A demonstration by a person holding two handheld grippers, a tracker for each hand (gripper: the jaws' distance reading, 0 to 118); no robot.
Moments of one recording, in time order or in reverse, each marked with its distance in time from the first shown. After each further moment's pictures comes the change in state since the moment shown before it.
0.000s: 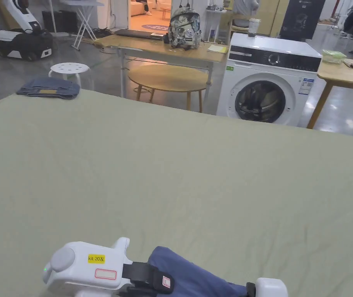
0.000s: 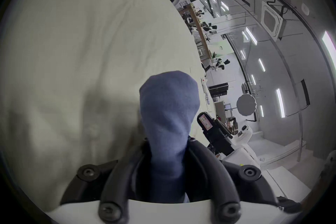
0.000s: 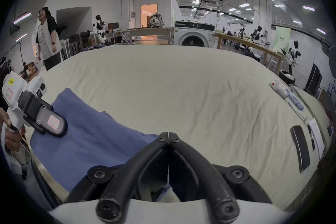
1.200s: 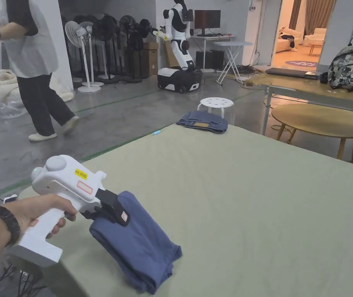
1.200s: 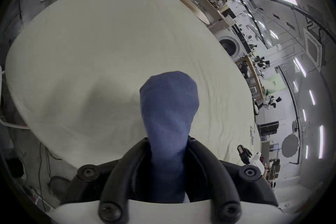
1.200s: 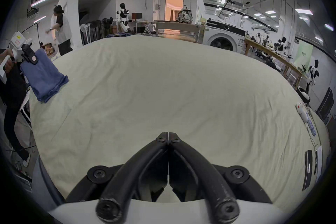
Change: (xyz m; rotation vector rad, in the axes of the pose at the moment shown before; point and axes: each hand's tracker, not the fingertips) left arm -0.082 0.102 0.425 0.285 0.528 0.140; right arm -0.099 0.033 -0.031 -0.059 0.138 0.150
